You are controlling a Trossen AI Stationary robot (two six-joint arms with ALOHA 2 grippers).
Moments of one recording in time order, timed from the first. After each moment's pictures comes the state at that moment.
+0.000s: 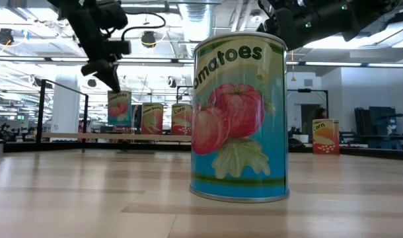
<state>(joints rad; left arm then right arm) 0.73 1.11 0.90 -0.70 -0.18 0.70 0.07 1.36 0.65 0.45 0.24 -0.21</state>
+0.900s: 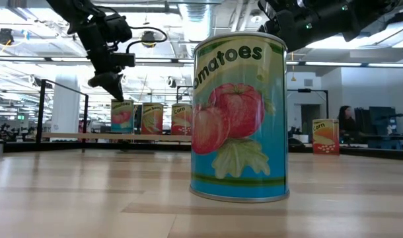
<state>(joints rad) 0.83 1.21 0.90 -0.59 -0.14 0.74 0.07 1.36 0.65 0.43 0.23 -0.21</state>
